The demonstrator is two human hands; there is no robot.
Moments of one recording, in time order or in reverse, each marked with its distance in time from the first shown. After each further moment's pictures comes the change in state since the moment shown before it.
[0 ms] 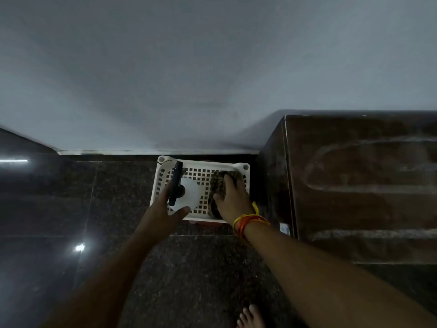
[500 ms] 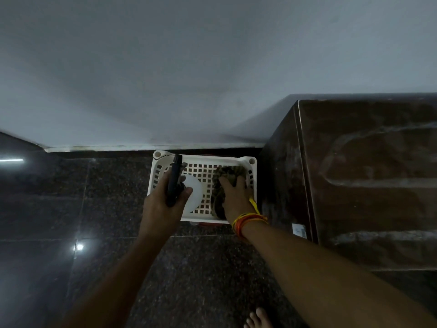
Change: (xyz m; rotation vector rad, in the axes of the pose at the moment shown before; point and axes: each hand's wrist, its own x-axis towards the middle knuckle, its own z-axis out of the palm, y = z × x) left_hand 0.024 -0.007 0.019 -0.169 0.241 0.177; right_hand 0.026 0.019 0.028 -0.250 -0.033 -0.027
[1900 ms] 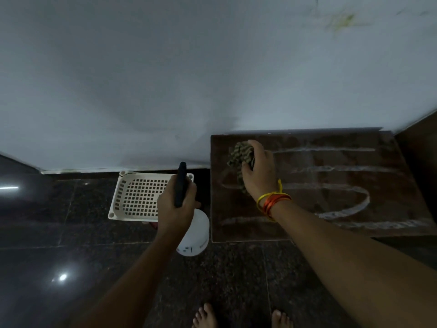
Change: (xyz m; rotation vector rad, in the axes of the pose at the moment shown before) left_hand -0.124 0.212 0.103 -0.242 0.141 0.120; right_hand -0.131 0.122 -0.246 0.379 0.586 -0.180
